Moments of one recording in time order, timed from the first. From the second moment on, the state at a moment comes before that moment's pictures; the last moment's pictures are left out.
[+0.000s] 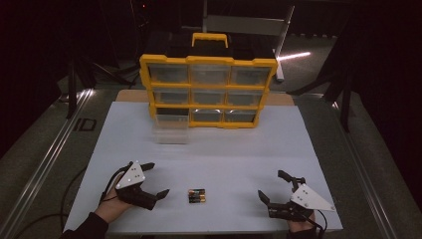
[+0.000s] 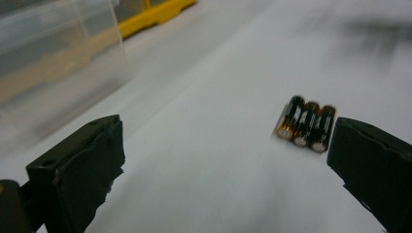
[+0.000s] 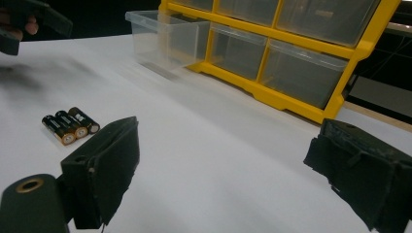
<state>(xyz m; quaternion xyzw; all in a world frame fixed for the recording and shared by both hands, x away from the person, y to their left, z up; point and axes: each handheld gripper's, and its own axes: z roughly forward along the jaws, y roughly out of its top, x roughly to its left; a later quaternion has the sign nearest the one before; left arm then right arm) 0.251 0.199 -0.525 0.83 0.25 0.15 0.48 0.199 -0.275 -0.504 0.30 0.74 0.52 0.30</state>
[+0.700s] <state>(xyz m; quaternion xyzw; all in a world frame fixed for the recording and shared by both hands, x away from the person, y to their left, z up) 0.246 0.216 -0.539 0.81 0.27 0.11 0.51 0.199 -0.278 -0.508 0.30 0.74 0.52 0.30</state>
